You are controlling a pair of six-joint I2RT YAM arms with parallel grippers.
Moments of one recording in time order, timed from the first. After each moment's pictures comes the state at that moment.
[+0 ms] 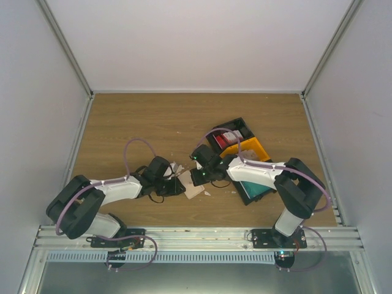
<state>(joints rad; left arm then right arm) -0.63 1.39 0.47 -0.05 0.41 -0.72 0.89 1.67 0.98 -0.36 -0.14 0.53</state>
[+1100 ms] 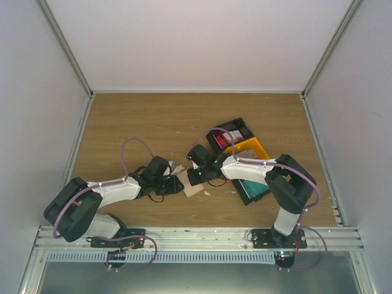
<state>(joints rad) -0.63 1.36 0.47 -0.05 0.34 -0.78 0.90 1.77 1.04 -0.36 -0.12 0.50</state>
